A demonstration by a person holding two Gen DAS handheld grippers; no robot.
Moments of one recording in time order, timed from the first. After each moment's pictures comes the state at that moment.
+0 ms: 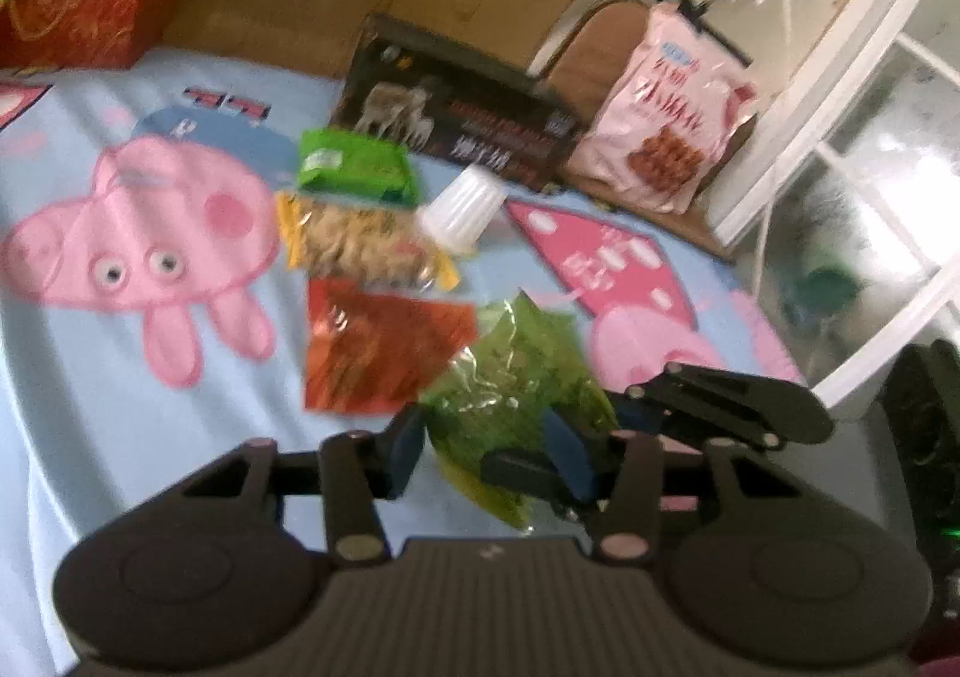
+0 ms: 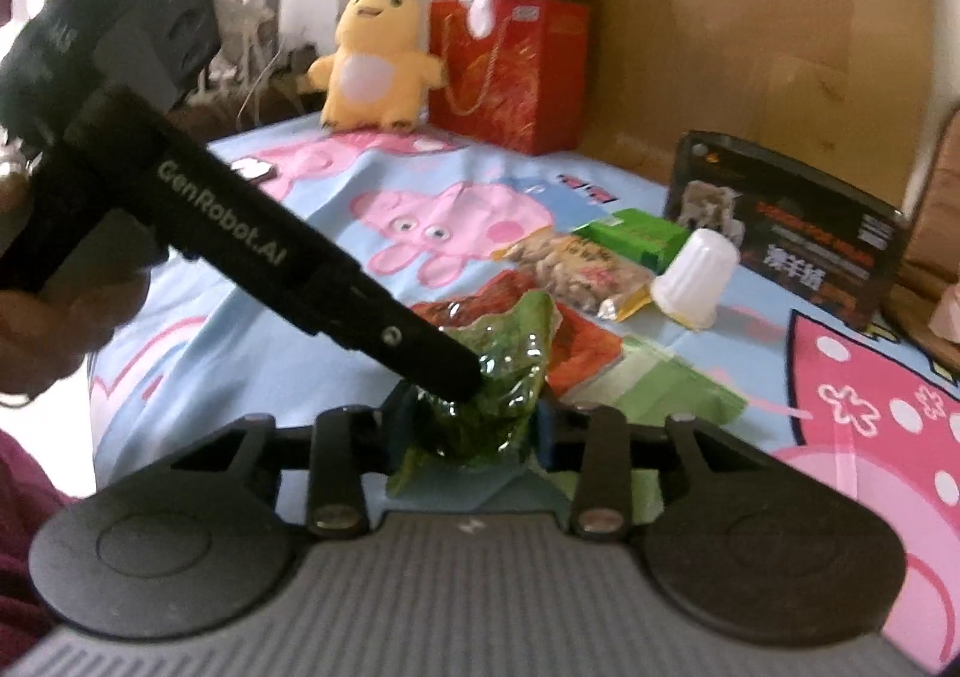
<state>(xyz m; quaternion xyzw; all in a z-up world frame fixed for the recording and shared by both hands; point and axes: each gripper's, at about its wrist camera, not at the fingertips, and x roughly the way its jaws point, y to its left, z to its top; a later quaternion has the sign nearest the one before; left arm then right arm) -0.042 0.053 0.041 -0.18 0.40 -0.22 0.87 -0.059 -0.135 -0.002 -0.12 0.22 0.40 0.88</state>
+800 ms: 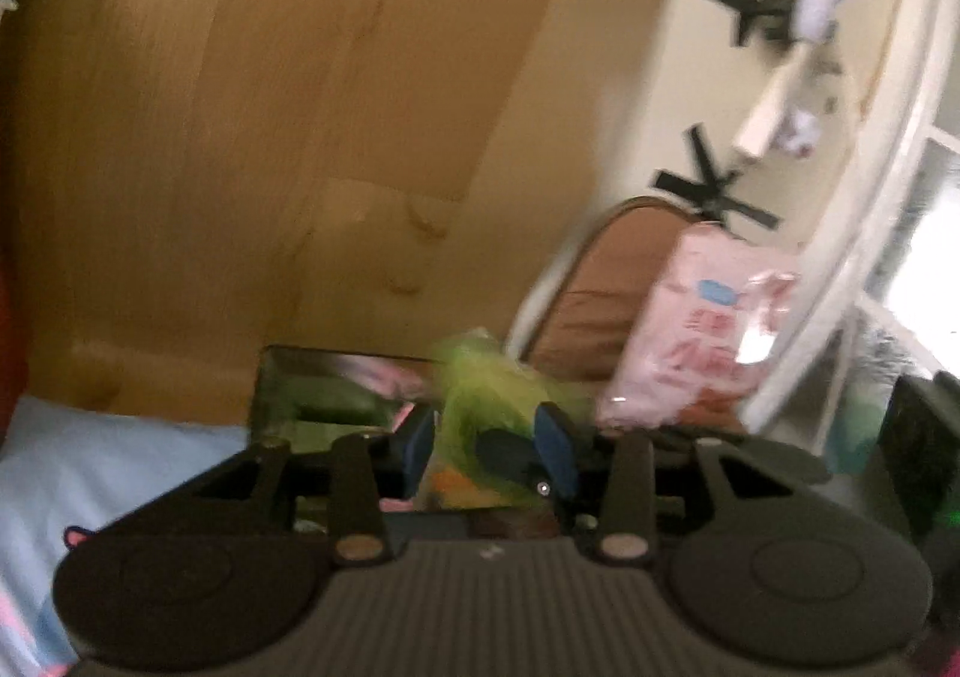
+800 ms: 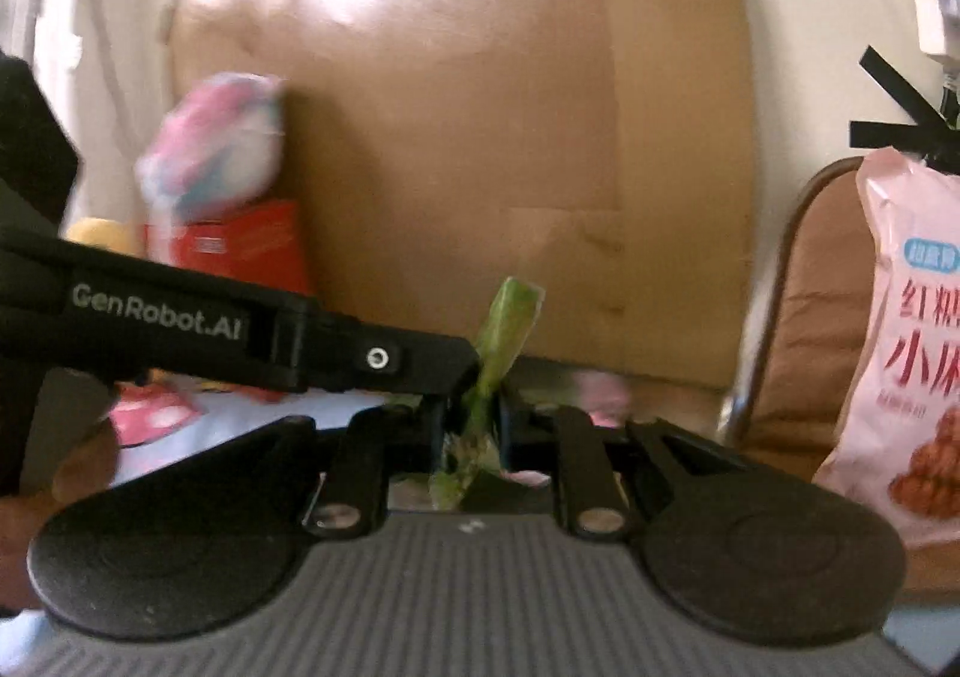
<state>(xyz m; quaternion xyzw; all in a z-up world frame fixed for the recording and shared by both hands) 0.187 0.022 0.124 -0.12 0.29 -0.21 0.92 0.153 -0.150 0.089 -0.01 0.17 0.23 0.96</state>
